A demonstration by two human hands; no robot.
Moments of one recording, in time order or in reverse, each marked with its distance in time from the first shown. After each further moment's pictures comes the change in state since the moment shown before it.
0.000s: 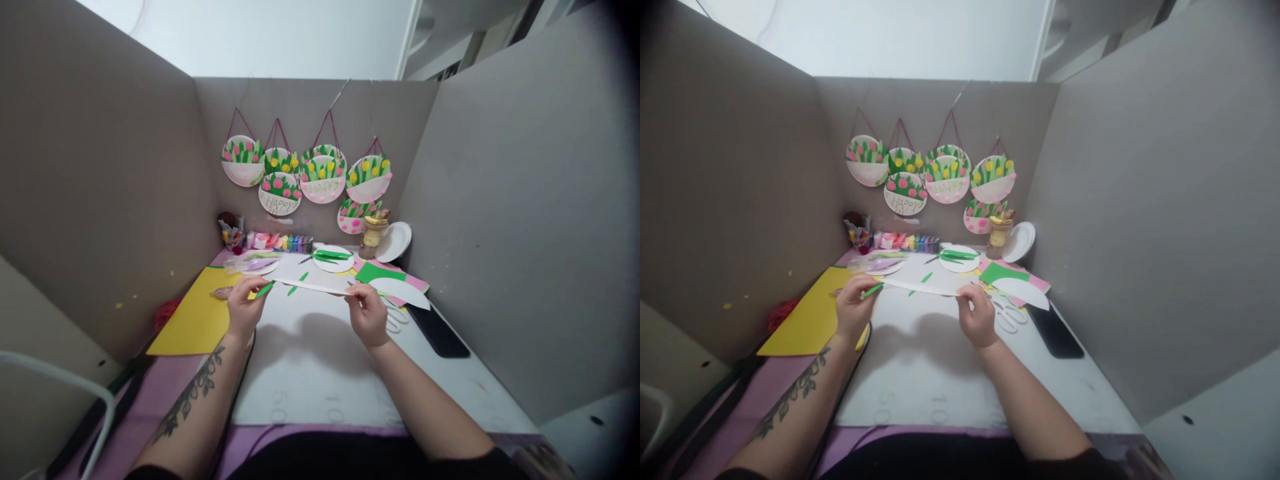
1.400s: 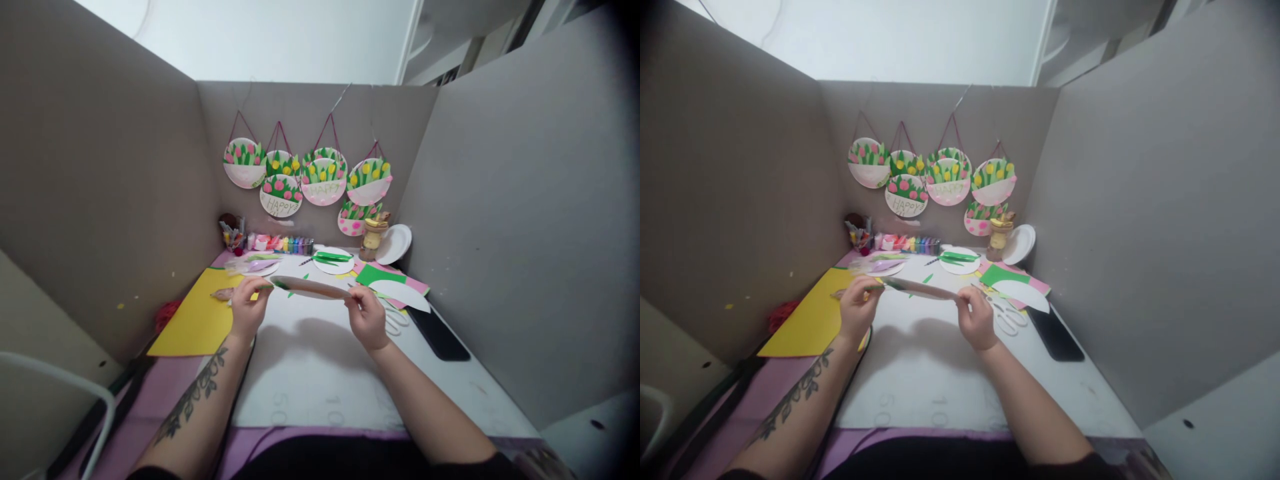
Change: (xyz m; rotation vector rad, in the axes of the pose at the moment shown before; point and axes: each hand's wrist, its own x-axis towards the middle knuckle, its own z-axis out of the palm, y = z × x) left_hand 0.002 0.004 0.002 0.064 -0.027 -0.021; right_hand 0.003 -0.006 -0.002 -0.082 -0.085 0.026
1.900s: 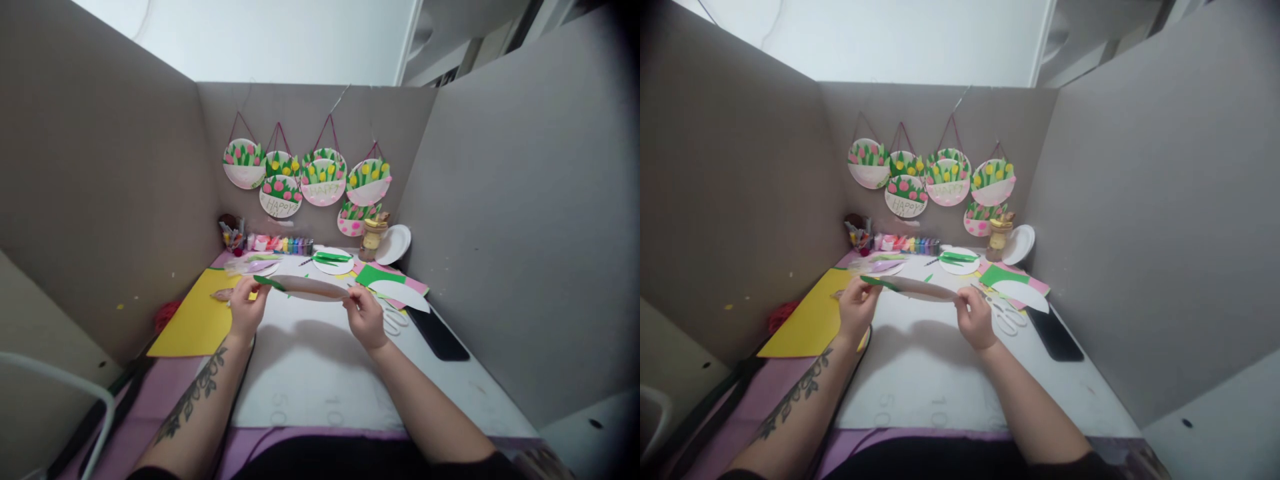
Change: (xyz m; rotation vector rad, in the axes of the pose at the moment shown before) left_hand -0.001 -0.004 0.001 0.064 0.036 -0.042; right_hand -0.002 0.003 0.003 0.071 -0.055 0.107
